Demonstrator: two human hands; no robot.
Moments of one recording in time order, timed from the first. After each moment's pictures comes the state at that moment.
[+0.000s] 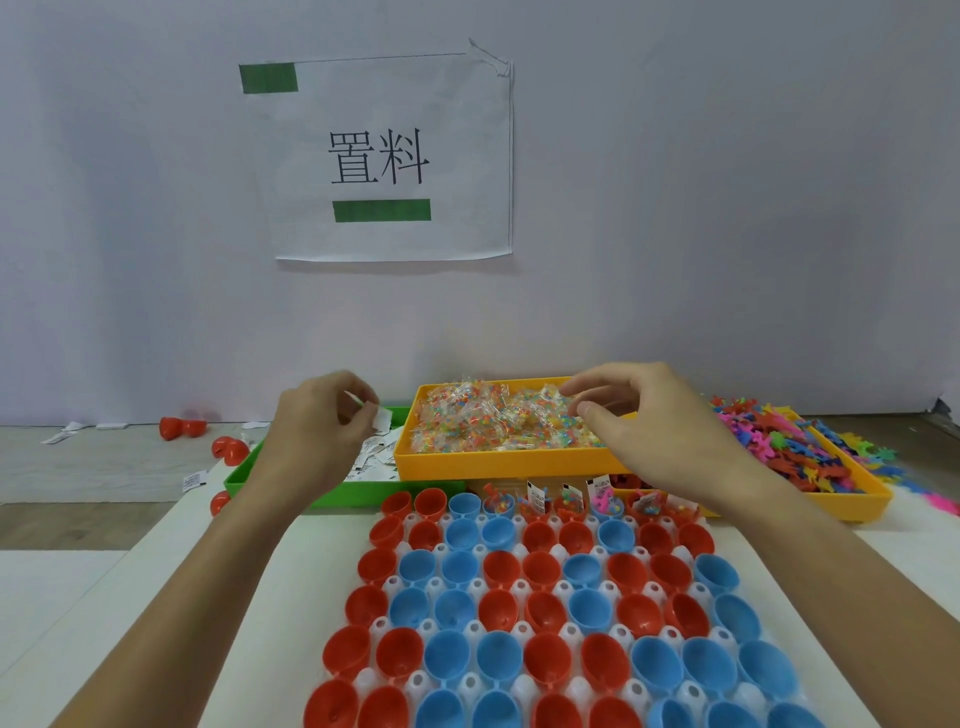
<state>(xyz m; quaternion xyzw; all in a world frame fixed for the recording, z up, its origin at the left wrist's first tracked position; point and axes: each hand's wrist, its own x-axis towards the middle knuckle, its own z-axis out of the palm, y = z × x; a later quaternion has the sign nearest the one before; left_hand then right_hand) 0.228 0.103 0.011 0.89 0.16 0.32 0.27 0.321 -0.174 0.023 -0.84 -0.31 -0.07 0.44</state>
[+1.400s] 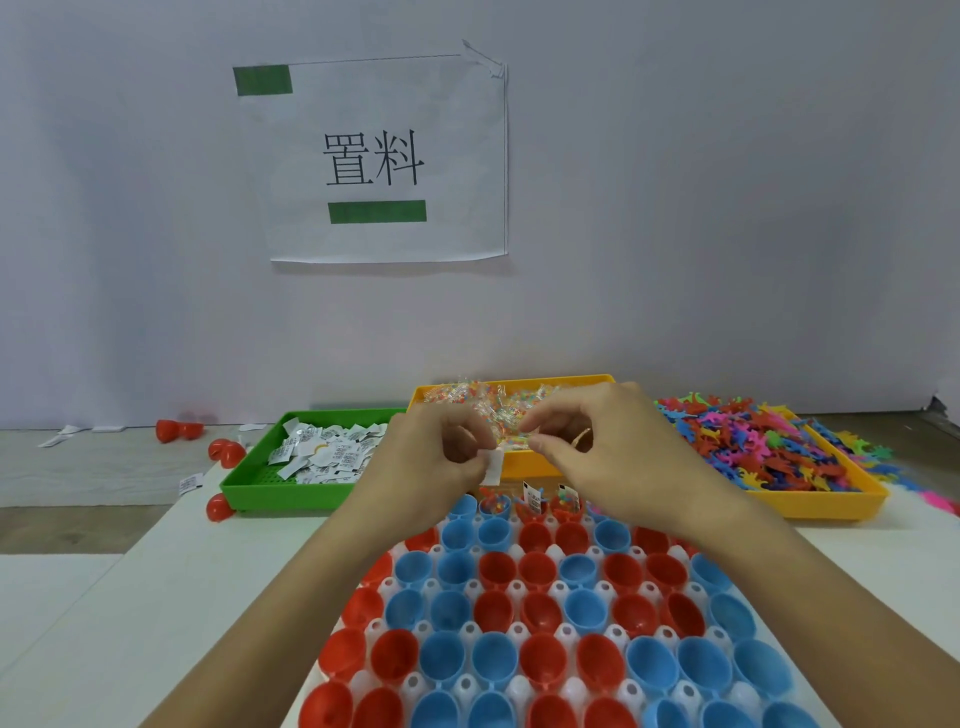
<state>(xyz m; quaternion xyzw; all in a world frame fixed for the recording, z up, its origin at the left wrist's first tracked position) 0.230 0.023 0.009 0.91 0.03 0.21 0.35 0.300 -0.157 0.021 -0.82 -0.42 -0.11 0.38</state>
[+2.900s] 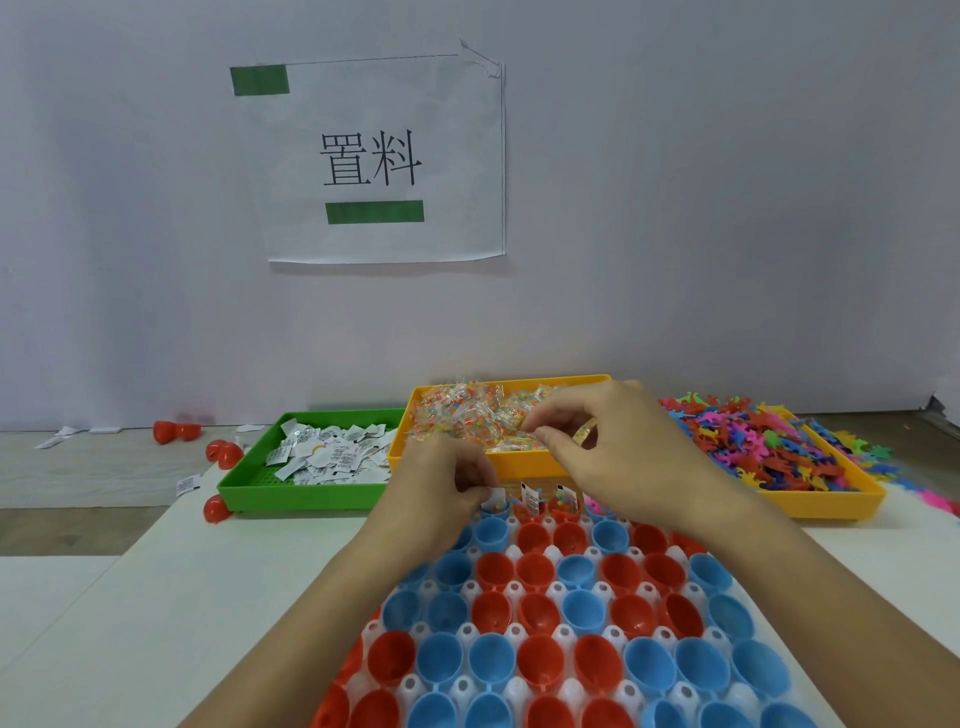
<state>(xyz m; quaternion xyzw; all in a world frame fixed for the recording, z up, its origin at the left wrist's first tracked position) 0.241 0.020 -0.017 0.94 0.04 0.17 0.30 0.304 -0.161 0.022 -0.81 -0.43 -0.13 0.37</state>
